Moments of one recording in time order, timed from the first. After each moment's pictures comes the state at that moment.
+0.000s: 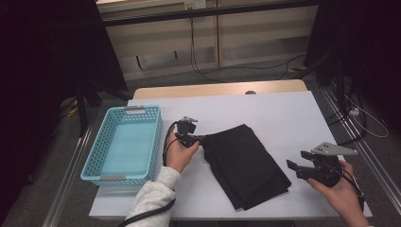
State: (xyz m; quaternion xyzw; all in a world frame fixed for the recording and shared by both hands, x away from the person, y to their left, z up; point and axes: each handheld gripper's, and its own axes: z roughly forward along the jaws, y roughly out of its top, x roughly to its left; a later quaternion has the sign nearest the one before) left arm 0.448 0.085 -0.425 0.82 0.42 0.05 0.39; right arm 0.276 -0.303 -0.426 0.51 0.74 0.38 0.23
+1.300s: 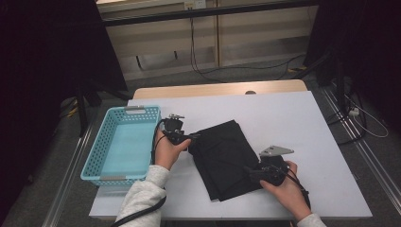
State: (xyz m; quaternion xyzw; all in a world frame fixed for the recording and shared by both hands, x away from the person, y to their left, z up) left arm 0.452 0.116 -0.424 0.80 0.46 0.08 0.36; right arm 0.307 -0.196 -0.464 0.50 0.77 0.36 0.18
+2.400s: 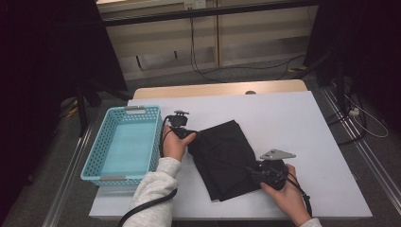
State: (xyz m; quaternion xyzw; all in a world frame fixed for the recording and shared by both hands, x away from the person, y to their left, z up) left arm 0.475 0.088 -0.434 0.80 0.51 0.10 0.31; right arm 0.298 -0.192 -0.463 0.51 0.76 0.37 0.18
